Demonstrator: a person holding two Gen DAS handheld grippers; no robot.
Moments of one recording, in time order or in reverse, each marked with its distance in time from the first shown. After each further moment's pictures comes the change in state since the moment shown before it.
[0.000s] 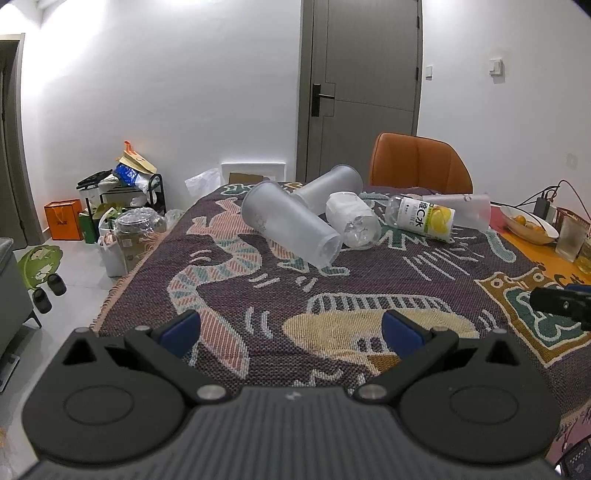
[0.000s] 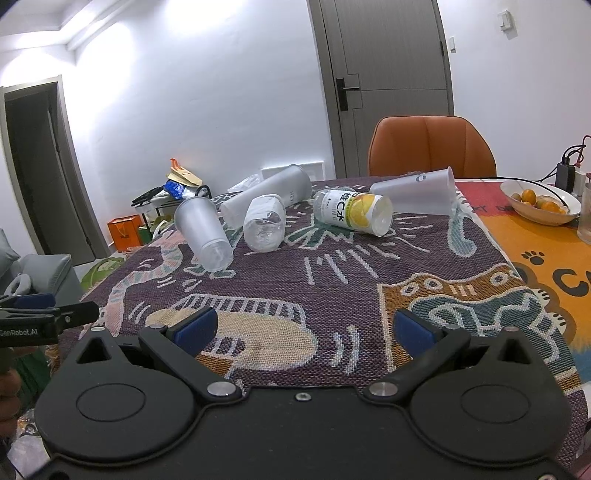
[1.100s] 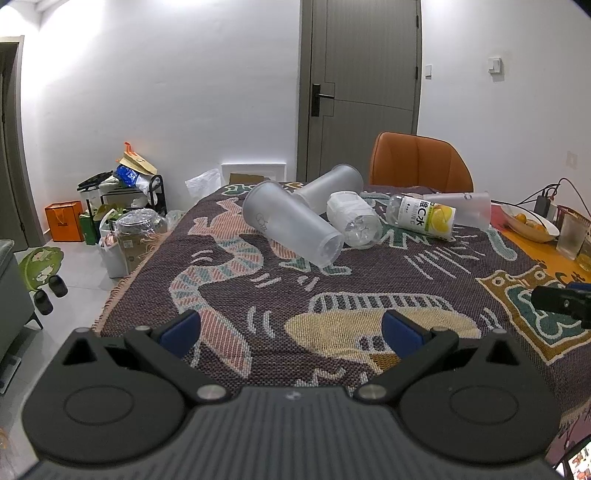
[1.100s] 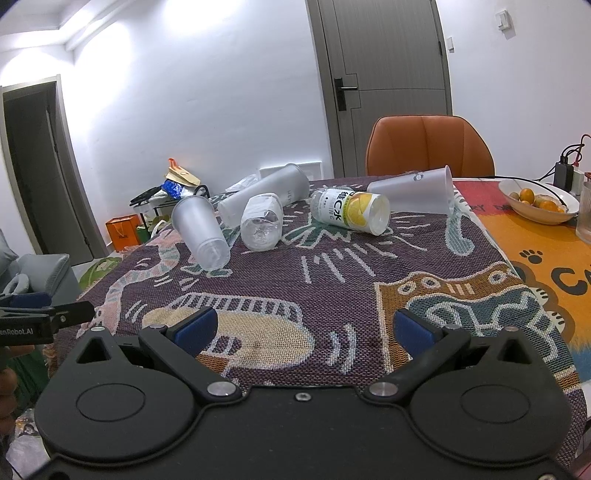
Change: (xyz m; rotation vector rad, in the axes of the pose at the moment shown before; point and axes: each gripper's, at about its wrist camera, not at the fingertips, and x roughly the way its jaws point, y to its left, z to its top) left arm -0.001 0.000 -0.002 0.005 -0.003 0.004; right arm 0.000 -0.004 0.000 0.001 0.002 -0.004
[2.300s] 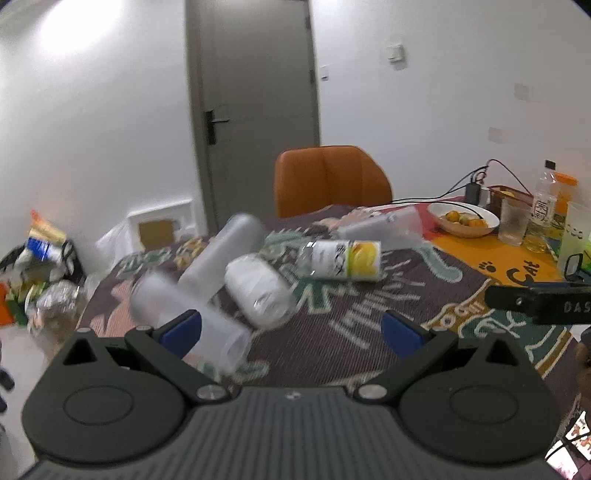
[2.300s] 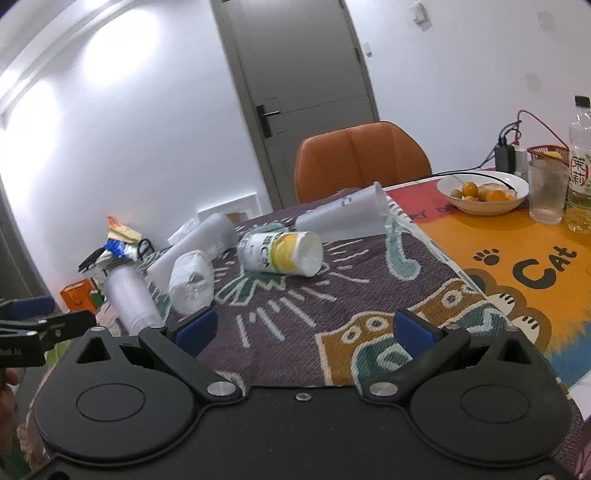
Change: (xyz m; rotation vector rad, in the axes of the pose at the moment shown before) left arm 0.075 -0.069 0.089 0.262 -0.070 -0.263; right arm 0.029 -0.041 0.030 0.213 -0.099 -0.175
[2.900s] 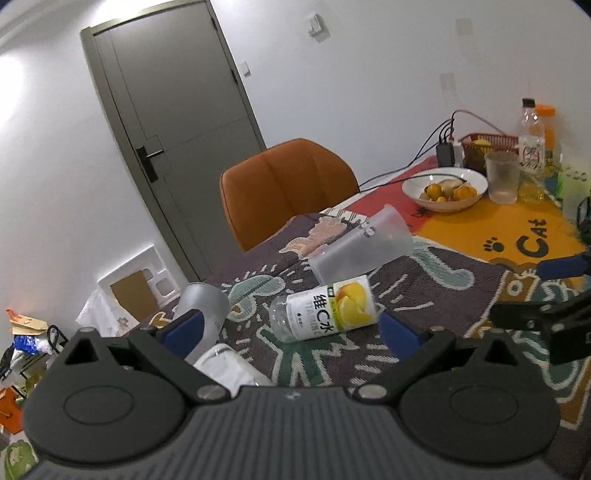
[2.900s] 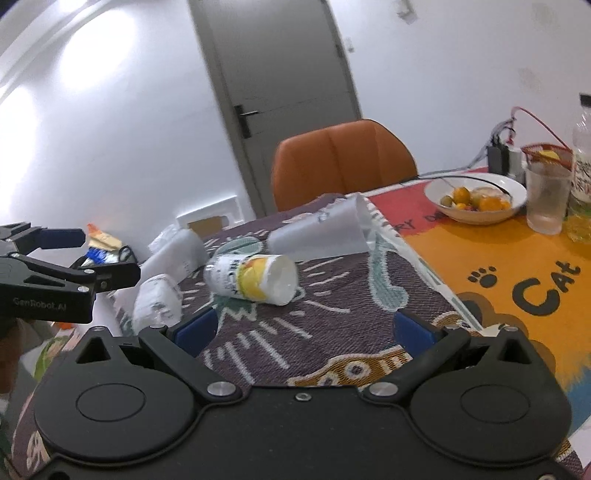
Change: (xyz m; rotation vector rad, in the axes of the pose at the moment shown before) left arm 0.102 -0.037 0.076 0.313 0.041 -0.066; right arm 0.046 -0.020 0.031 0.041 0.007 -0.053
